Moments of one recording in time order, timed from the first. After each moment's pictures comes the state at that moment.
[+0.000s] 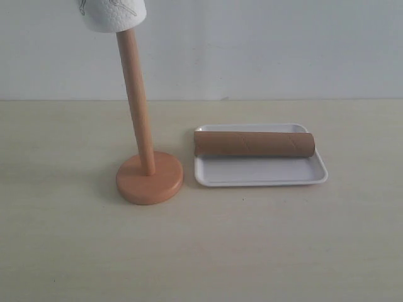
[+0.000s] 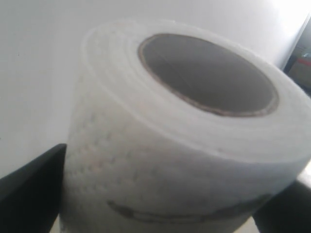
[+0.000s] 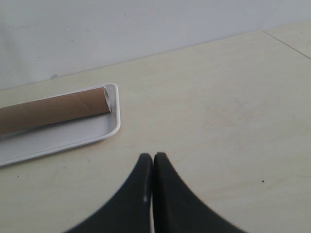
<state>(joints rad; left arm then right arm) -0.01 1.54 -1.74 -1.22 0.99 0.90 -0.01 0.00 0.00 -0.05 0.33 0.27</state>
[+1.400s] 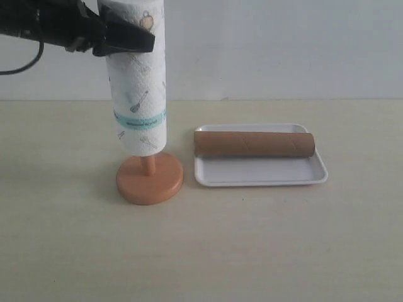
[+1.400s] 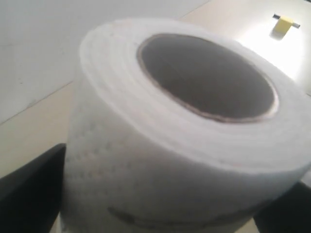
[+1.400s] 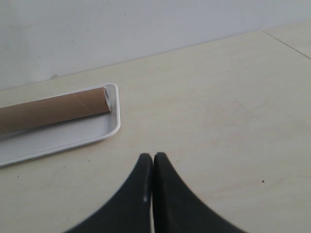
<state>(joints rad) -0.10 1.76 -1.40 -1.29 0.98 1.40 -0.01 0.00 0.00 -0.05 0.33 0.27</state>
